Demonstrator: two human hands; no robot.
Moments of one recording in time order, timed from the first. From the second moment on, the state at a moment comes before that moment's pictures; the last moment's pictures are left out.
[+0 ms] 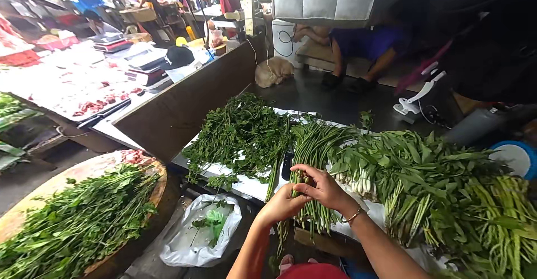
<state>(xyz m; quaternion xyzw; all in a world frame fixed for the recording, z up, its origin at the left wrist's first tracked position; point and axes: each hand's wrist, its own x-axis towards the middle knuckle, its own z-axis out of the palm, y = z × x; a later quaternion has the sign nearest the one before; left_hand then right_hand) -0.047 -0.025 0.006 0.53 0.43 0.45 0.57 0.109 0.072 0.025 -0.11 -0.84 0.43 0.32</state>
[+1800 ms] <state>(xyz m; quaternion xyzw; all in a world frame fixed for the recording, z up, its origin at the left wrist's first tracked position) -0.024 -0.027 0.007 0.51 0.53 0.46 0.50 0.112 0.079 0.040 -0.12 -0.74 0.60 0.28</state>
